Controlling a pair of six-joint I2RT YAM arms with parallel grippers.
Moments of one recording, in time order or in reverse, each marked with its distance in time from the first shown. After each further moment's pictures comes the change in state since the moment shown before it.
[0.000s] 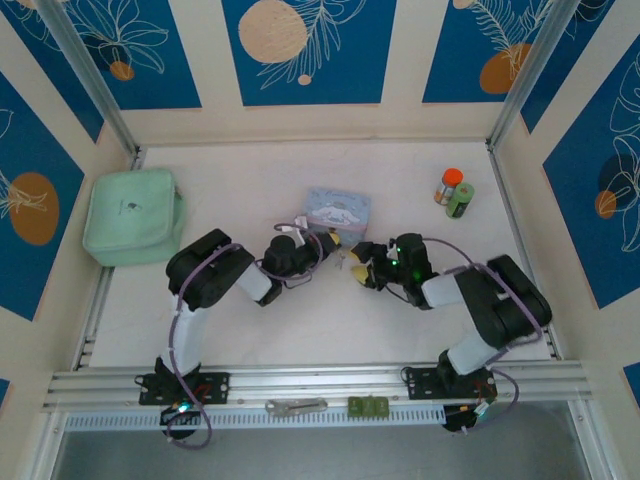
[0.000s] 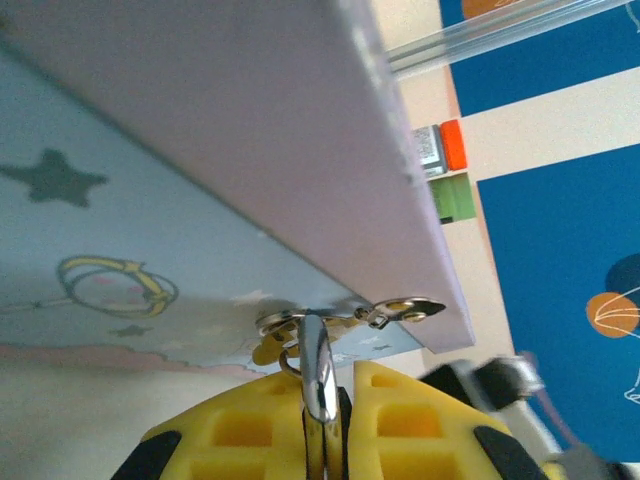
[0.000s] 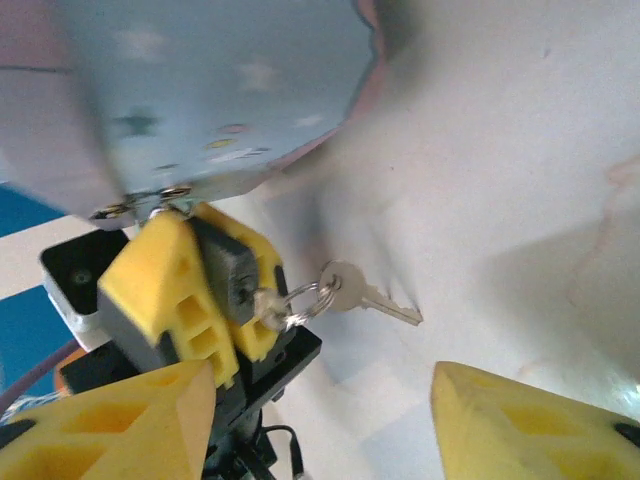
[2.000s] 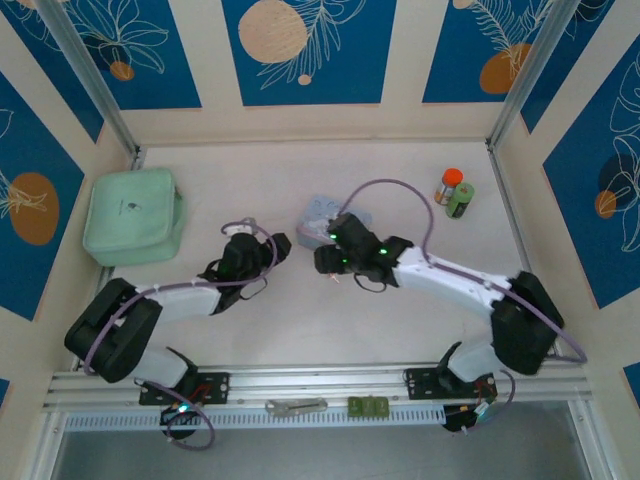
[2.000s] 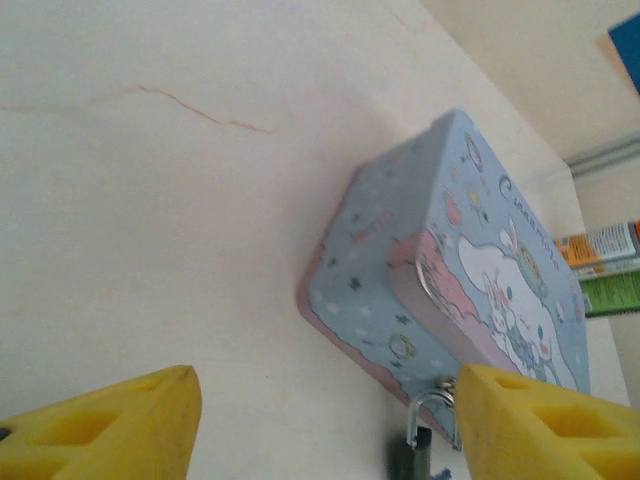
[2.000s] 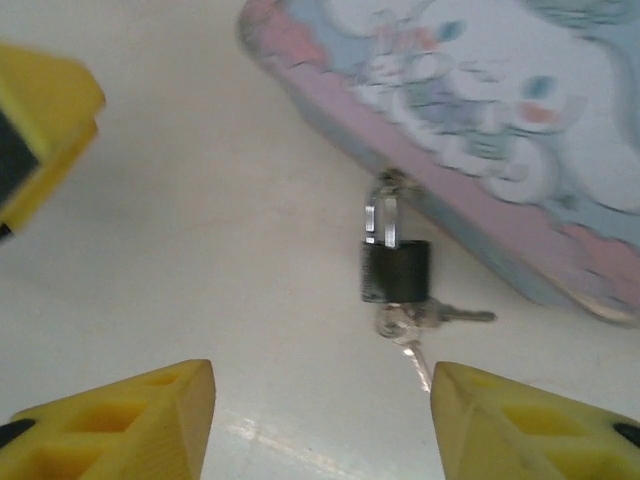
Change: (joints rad) left arm 0.161 -0.690 -0.278 -0.706 -0.278 0.261; right arm 0.497 0.070 0.669 -0.965 0.623 -0.835
